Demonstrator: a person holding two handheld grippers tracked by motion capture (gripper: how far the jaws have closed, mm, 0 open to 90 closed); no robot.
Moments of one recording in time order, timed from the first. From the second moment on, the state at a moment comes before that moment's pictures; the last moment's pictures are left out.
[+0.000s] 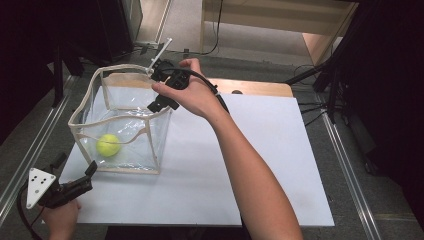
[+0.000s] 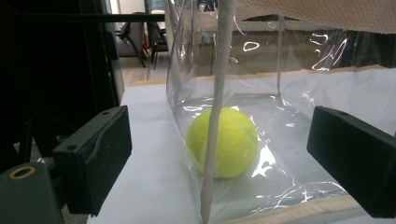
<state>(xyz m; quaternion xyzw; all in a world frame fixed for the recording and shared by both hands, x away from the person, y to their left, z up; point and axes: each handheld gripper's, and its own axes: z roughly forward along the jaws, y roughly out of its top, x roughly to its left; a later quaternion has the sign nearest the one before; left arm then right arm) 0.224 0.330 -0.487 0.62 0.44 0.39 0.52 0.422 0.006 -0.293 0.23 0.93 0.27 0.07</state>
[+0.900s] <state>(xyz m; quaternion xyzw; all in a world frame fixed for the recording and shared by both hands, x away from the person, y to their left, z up) 0.224 0.329 -0.488 0.62 0.44 0.40 0.52 0.403 -0.034 -0.315 0.25 0.93 0.27 0.08</state>
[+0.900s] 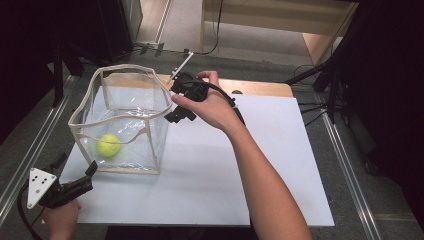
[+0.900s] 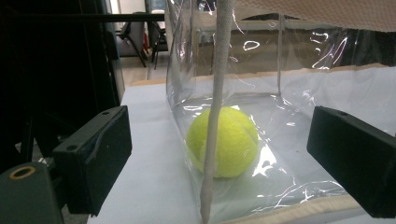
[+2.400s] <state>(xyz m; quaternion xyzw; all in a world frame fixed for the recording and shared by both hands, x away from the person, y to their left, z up) 0.224 0.330 -0.487 0.62 0.44 0.39 0.52 0.354 -0.098 -0.388 0.29 0.90 0.32 0.10</state>
